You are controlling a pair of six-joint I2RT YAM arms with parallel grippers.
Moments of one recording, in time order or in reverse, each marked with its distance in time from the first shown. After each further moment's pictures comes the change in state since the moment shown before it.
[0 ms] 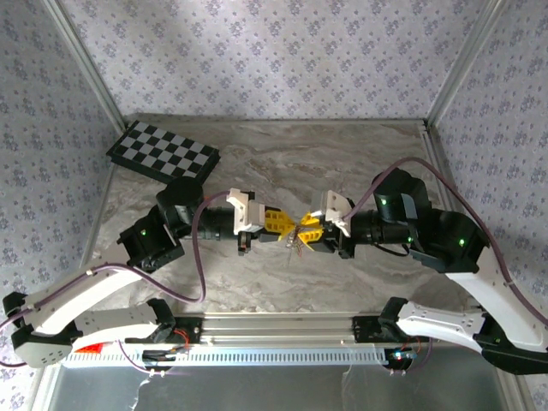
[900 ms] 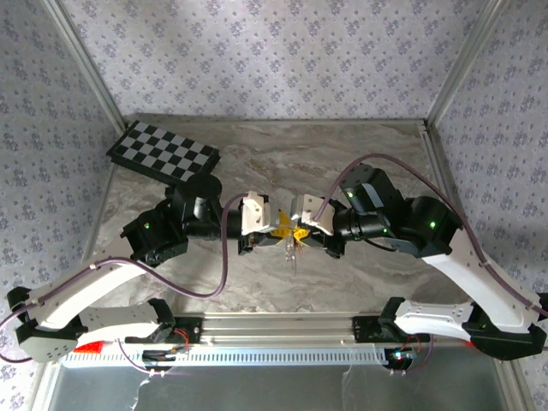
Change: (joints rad) left arm 0.000 0.059 0.084 -0.311 -0.135 0.125; right arm 0.019 0.134 0.062 -0.176 0.092 -0.097
